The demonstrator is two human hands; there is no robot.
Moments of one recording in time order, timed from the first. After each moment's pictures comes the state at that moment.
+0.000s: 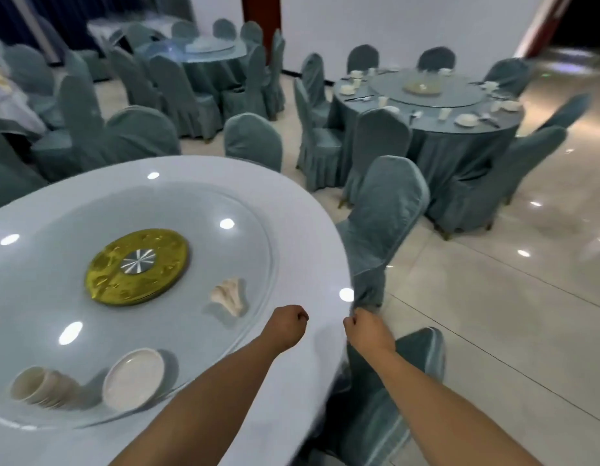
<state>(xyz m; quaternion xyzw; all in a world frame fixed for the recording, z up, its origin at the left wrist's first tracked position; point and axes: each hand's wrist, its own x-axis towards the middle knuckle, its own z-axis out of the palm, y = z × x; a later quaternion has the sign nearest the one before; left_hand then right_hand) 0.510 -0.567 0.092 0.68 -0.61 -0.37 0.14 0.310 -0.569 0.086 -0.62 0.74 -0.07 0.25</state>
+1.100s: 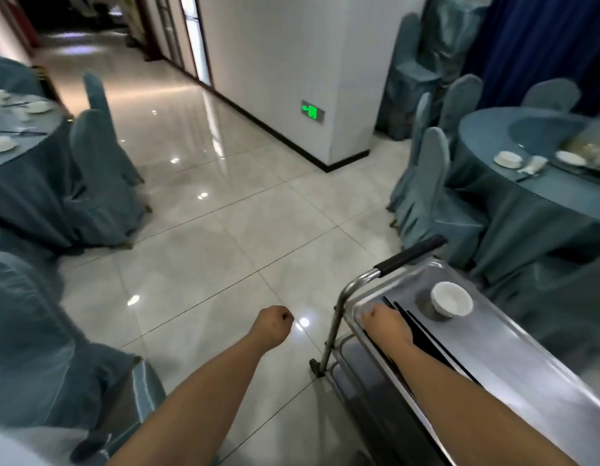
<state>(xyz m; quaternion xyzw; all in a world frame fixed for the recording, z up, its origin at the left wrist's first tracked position) 0.006 -0.412 0.091 0.23 -0.86 -0.43 -0.14 -0.073 -0.164 0.101 -0.01 0.98 -0.15 0.16</state>
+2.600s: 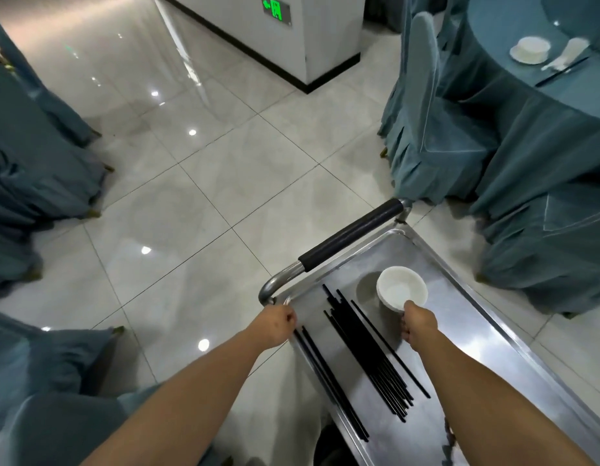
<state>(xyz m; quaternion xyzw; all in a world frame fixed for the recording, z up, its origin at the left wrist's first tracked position) -0.170 -0.234 0.003 0.12 -0.91 -0.25 -0.31 -0.258 0.070 -0.036 0.43 0.70 -0.50 0.28</state>
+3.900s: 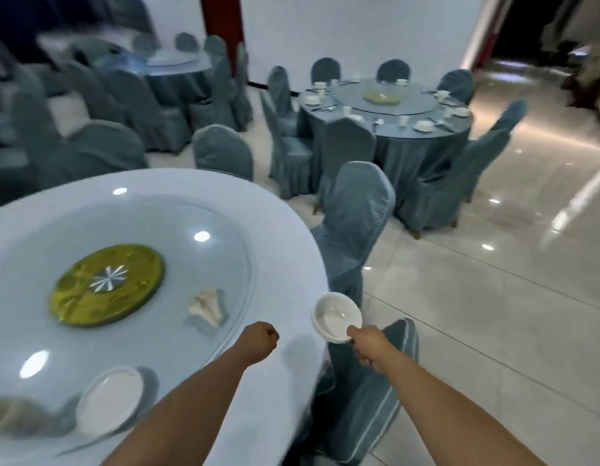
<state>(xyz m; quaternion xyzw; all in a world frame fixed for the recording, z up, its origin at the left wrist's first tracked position) 0.529 -0.549 0.092 0.68 -0.58 -0.44 0.09 0.261 -0.543 0.087 -0.35 0.73 -0.21 0.55</state>
